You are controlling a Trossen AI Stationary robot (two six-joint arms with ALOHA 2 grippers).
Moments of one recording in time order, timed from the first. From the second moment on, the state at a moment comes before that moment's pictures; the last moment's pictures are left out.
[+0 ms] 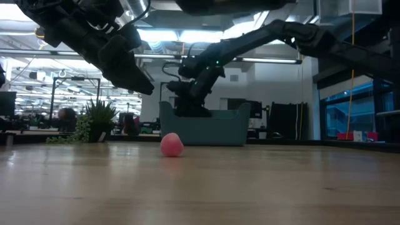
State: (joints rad) left arm 0.11 1.11 0.47 0.09 -0.18 -0.15; right arm -0.53 2.54 2.35 -0.88 -0.33 0.26
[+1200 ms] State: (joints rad) left arm 0.11 1.11 0.47 0.09 -0.18 -0.15; right arm -0.42 2.27 2.35 -1.15 -0.12 0.05
